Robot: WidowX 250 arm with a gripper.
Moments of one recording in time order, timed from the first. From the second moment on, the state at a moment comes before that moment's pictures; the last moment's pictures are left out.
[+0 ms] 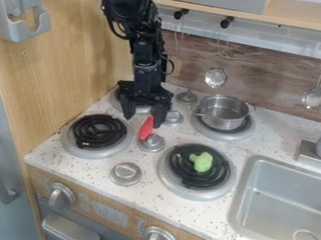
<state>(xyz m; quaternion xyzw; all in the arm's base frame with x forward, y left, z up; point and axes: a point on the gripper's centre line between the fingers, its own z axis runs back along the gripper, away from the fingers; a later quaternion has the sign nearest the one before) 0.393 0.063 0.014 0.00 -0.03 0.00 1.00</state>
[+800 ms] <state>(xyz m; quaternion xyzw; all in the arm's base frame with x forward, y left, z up) 0.412 -0.012 0.003 -0.03 -0.05 -0.15 0.99</state>
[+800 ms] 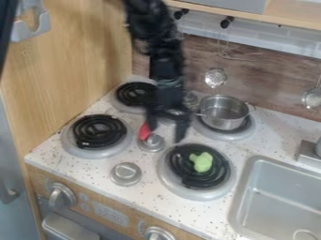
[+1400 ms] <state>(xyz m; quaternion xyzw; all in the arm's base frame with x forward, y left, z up) 0.471 -0.080 0.024 -0.05 -0.15 -0.28 0.95</state>
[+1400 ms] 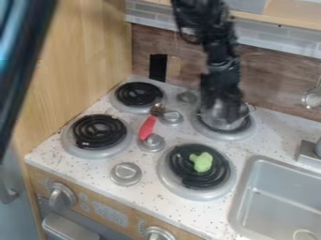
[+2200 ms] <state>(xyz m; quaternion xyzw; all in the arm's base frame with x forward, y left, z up) 0.496 -0.100 -0.018 -0.03 -0.11 -0.31 0.94</state>
